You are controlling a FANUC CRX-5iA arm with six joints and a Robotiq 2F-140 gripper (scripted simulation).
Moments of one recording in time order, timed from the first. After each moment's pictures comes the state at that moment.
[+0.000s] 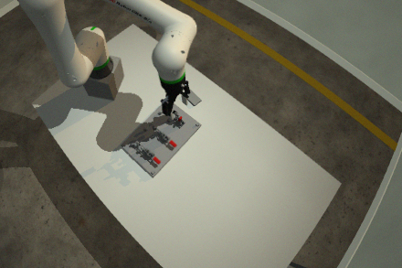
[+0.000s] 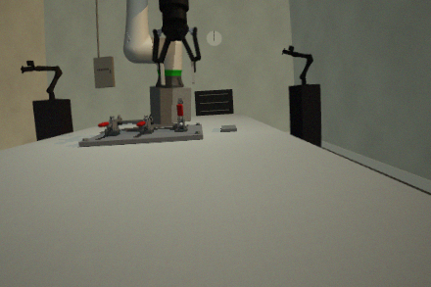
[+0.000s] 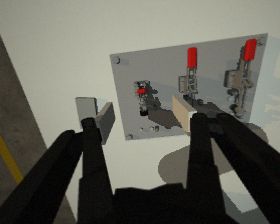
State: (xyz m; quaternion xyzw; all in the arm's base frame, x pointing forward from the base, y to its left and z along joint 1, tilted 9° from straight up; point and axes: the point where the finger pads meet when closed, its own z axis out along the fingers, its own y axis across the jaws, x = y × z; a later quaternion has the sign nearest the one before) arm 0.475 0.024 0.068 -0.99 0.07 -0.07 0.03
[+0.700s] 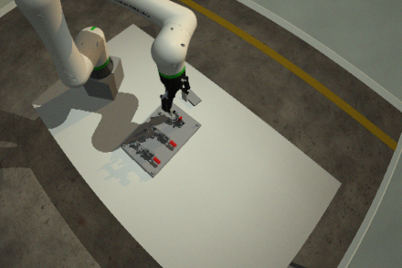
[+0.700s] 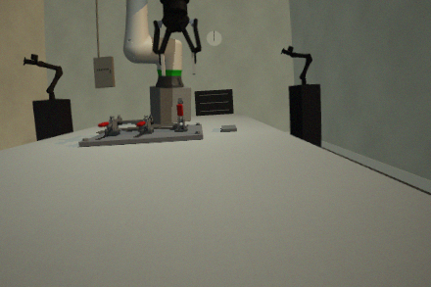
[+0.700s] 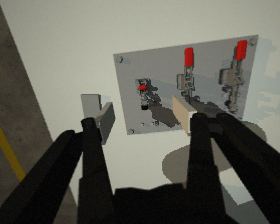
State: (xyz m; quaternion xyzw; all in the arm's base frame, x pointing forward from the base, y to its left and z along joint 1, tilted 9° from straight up) arm 0.470 0.025 0.096 -0.99 0.07 -0.07 0.03
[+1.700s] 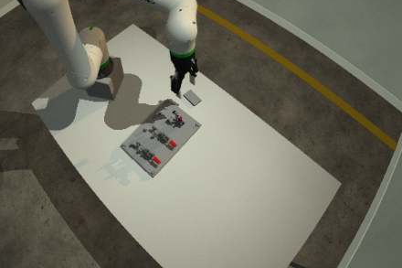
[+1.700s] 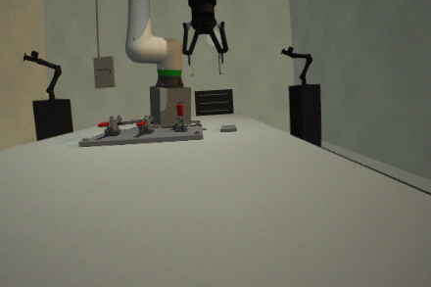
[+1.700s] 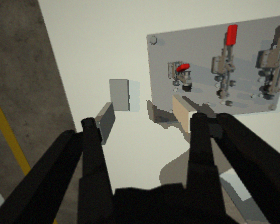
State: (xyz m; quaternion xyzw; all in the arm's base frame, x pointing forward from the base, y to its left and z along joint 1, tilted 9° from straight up) arm 0.451 0.116 0.098 -0.99 0.07 -0.07 0.03
